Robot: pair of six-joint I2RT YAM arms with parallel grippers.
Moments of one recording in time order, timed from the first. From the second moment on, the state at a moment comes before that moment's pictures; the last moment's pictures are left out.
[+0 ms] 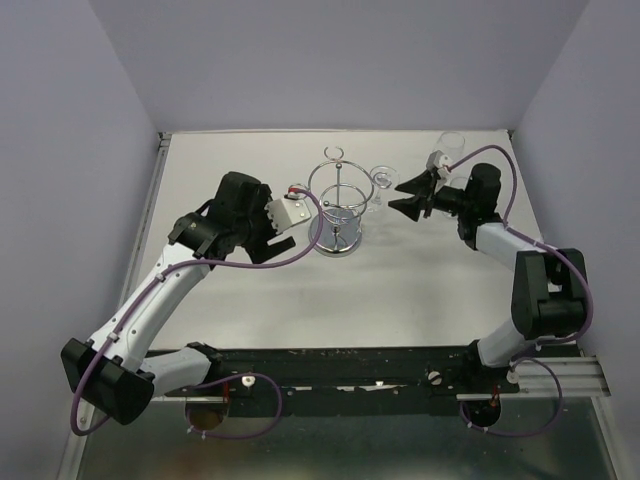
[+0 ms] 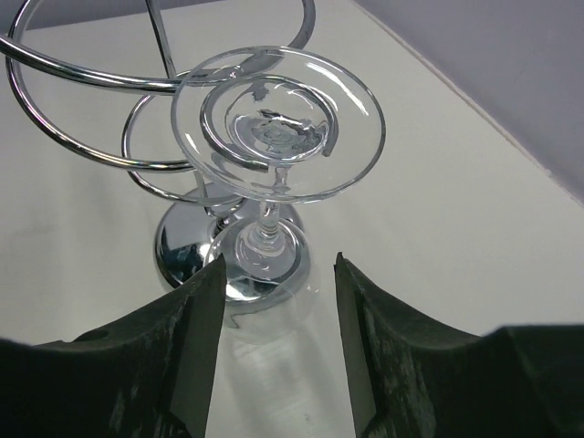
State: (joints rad) left arm -0.49 1.15 1.17 -0.82 0.12 0.69; right arm 0.05 1.57 0.85 0.57 -1.11 -0.24
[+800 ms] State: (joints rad) left arm -0.49 1.17 1.17 -0.81 0.08 0.69; right arm 0.13 1.69 0.88 0.76 -1.08 -0.07
